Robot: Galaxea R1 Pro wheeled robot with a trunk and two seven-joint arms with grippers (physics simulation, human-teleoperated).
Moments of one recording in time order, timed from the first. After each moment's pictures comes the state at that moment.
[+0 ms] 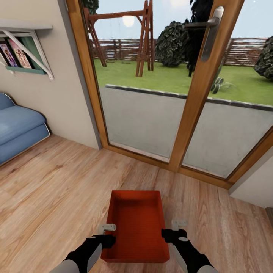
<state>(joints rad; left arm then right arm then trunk) -0.57 -0.11 -0.01 -0.29 0.04 0.20 0.06 -0.52 0.12 -0.07 -0.40 0.10 0.08 -0.13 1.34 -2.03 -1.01</state>
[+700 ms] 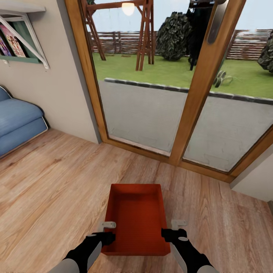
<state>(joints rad) -0.57 -0.11 -0.01 -0.32 0.04 0.20 0.06 -0.52 0.12 -0.06 -0.40 0.10 0.08 -0.13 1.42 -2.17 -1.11</state>
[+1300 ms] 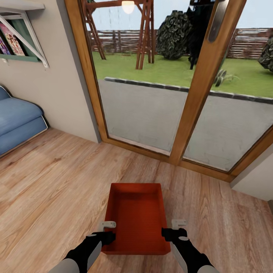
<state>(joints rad) -0.57 -0.11 -0.01 -0.32 0.04 0.19 0.06 -0.52 0.12 -0.06 -0.41 0.10 0.08 -0.13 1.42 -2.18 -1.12</state>
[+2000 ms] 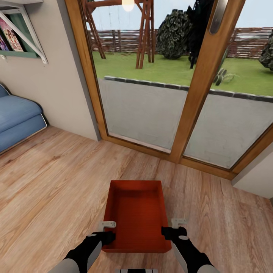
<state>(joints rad) -0.57 -0.11 -0.01 -0.32 0.04 0.19 0.06 -0.52 0.12 -0.06 -0.42 0.10 0.07 -0.12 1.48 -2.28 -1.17</state>
